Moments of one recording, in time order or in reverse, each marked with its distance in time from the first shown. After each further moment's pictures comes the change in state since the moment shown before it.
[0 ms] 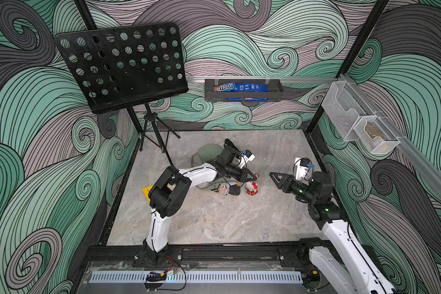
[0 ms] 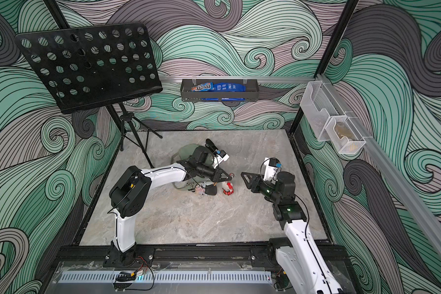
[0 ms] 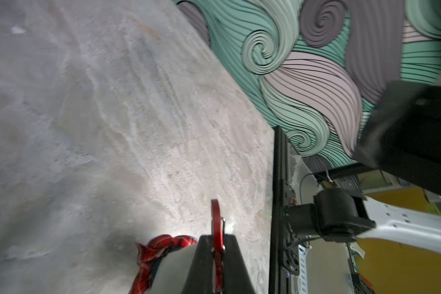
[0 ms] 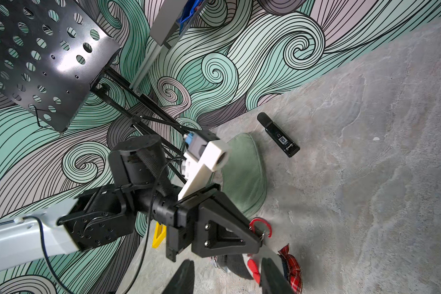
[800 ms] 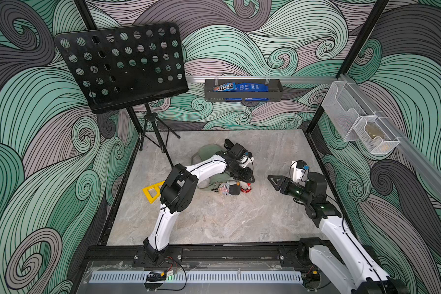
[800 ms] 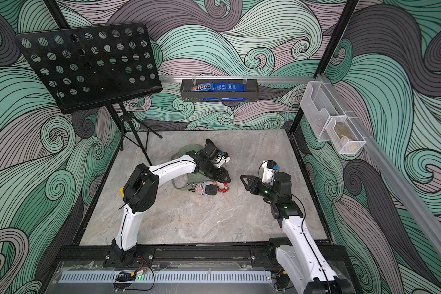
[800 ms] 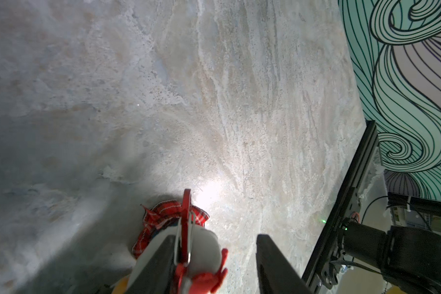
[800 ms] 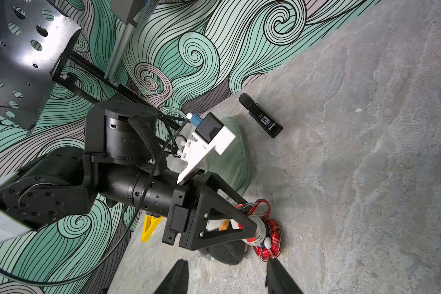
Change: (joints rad) left arm -0.044 0.103 0.281 -0.507 -0.310 0.018; right arm -0.011 0.072 -0.053 0.030 0.004 -0.007
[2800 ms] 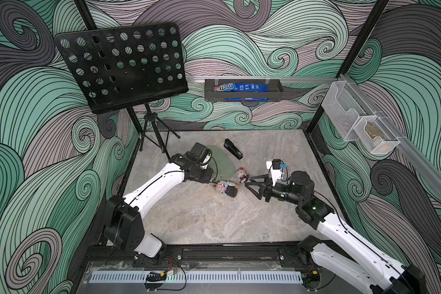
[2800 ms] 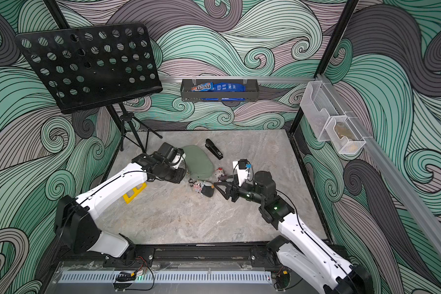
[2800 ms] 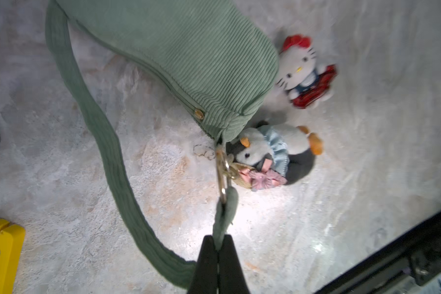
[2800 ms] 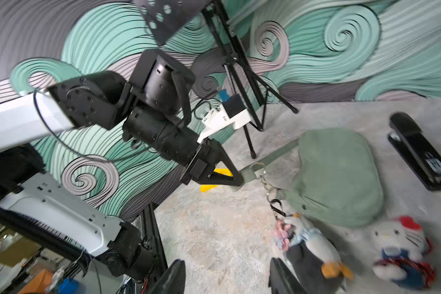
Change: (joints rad) left arm 0.202 -0.681 -0.400 -0.308 -0.367 0.048; right arm 0.486 0.022 0.144 0.109 0.021 -0.188
